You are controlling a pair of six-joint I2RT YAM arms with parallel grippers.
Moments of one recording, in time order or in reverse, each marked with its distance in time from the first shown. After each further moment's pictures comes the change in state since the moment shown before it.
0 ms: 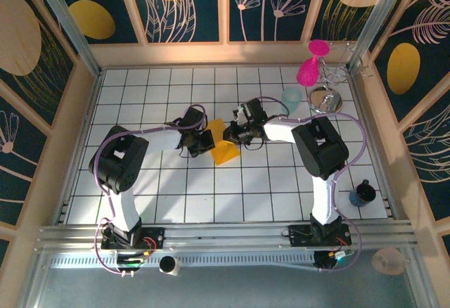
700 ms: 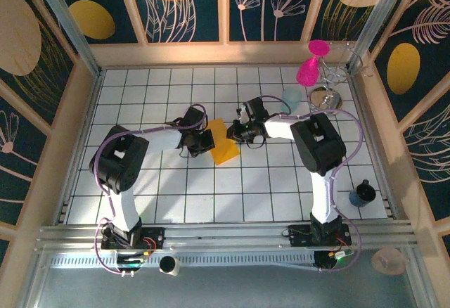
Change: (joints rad) left arm -0.001 0.003 0.006 -0.007 -0.008 0.011; right arm -0.043 0.046 0.030 -0.018 0.057 -0.043
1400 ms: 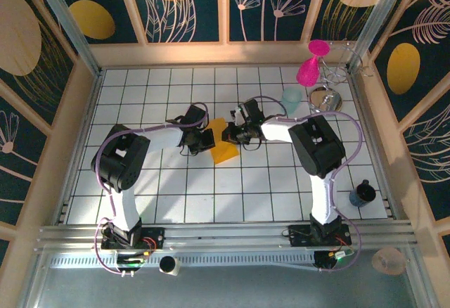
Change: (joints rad) left arm 0.000 0.019 0.038 -0.030 -0.015 0.067; right arm 0.053 -0.005 -0.009 0.011 -0.013 -0.018
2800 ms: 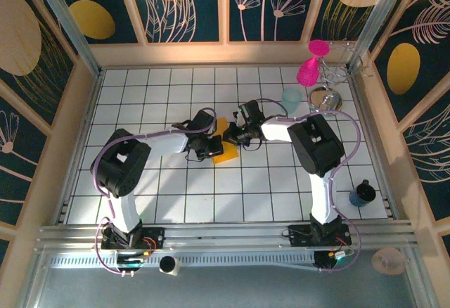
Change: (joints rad) left arm -0.098 -0.040 -0.017 -0.023 0.056 0.000; right arm -0.005 0.010 -0.004 0.004 0.004 0.095
